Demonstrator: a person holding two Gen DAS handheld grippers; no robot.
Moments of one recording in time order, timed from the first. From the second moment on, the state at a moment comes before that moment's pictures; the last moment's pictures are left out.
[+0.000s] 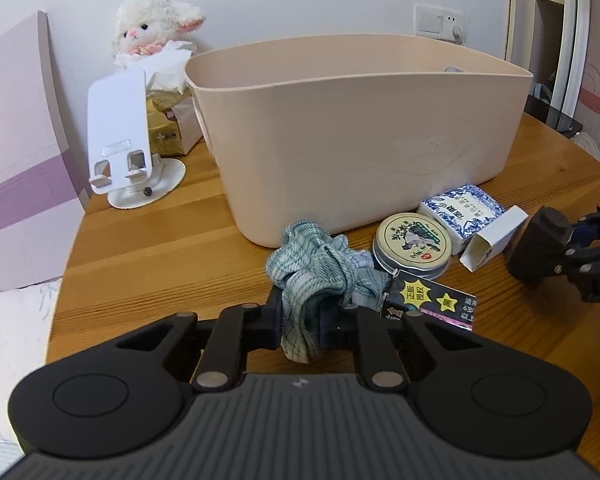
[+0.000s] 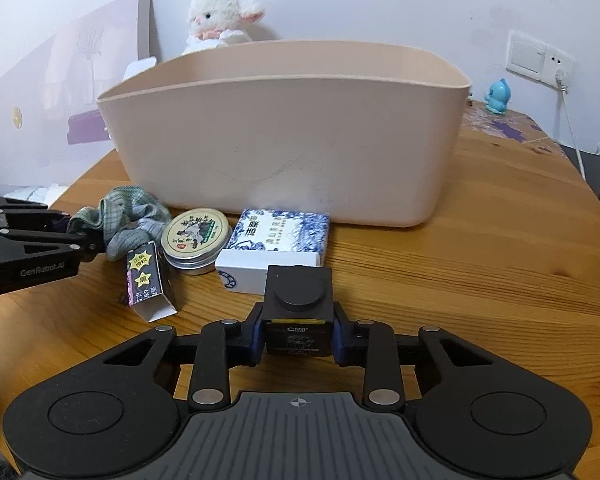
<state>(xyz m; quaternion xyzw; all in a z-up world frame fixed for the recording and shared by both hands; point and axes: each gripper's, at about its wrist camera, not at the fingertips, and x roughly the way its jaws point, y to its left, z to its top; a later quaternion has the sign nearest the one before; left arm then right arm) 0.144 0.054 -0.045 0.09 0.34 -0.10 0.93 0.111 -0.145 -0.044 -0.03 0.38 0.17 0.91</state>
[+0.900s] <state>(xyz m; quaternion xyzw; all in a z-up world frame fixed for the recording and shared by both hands) 0.111 0.059 0.070 0.10 0.21 -0.05 0.97 0.134 -0.205 0.082 0.00 0.23 0.15 0.96</state>
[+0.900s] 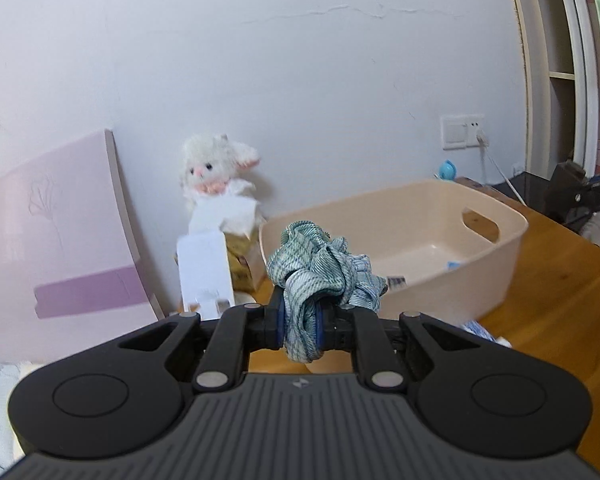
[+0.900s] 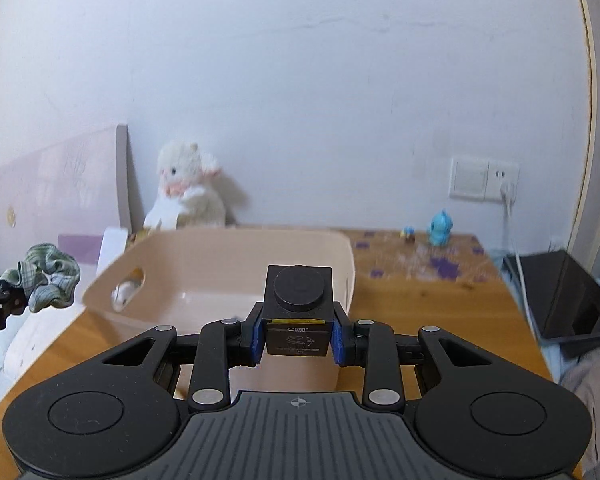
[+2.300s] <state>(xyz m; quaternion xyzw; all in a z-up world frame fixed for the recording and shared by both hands) 0.225 0.017 0.042 0.03 0.31 -0.03 0.95 0.232 -0.169 0.059 -0.08 0.29 0.16 0.94</state>
